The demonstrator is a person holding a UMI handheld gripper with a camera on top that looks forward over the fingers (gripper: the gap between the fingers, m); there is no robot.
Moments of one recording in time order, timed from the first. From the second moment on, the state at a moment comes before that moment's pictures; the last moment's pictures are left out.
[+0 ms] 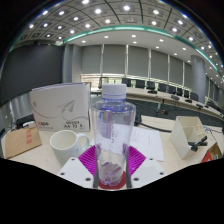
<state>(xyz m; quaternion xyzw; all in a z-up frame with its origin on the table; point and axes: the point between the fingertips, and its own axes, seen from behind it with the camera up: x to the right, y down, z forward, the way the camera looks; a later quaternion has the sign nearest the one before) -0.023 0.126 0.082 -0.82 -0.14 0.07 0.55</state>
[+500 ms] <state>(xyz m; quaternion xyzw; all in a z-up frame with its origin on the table) -0.012 0.077 0.103 -0.86 -0.09 0.03 0.50</state>
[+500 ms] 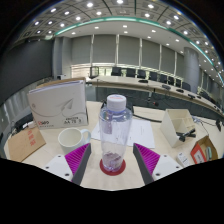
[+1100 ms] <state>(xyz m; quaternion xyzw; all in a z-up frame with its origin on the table) -0.115 -0.191 0.204 -0.90 -0.02 -0.03 0.44</state>
